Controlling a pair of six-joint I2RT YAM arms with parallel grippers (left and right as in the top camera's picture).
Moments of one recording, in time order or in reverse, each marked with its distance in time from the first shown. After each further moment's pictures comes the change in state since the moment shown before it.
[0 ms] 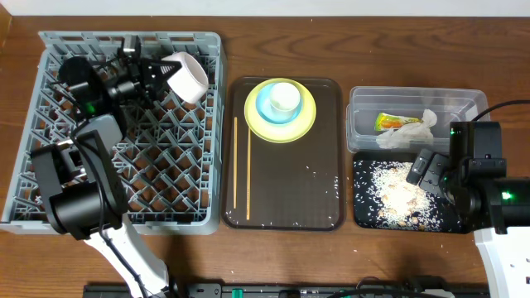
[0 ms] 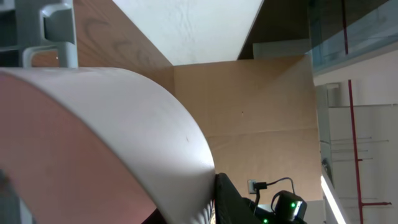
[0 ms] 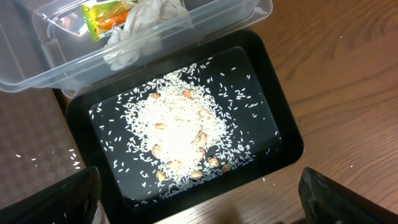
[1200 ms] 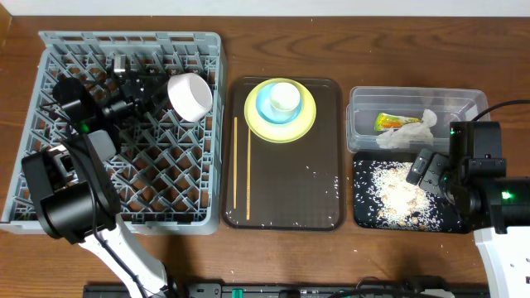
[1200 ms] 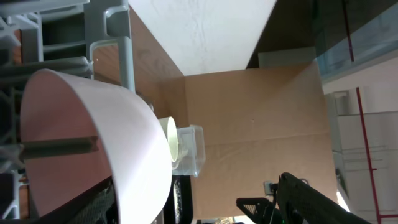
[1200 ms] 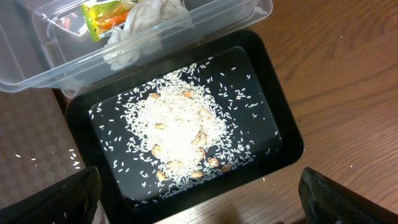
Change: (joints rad) left arm 0.074 0.000 -0.122 0.000 0.008 0.159; right arm 0.000 0.001 0.000 0.000 0.000 0.000
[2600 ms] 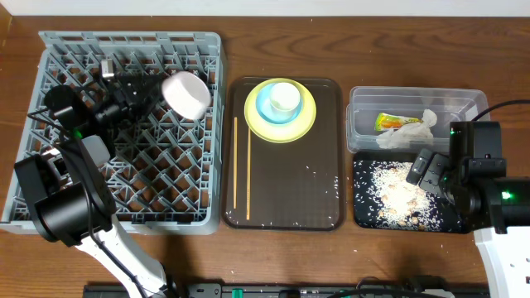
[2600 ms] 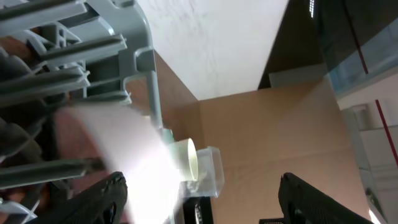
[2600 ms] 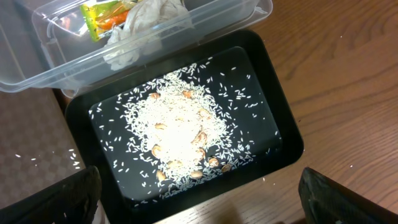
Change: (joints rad) left arm 0.048 0.000 -0.026 0.001 -0.076 0.108; right arm 0.000 0.000 0.000 0.000 0.000 0.000
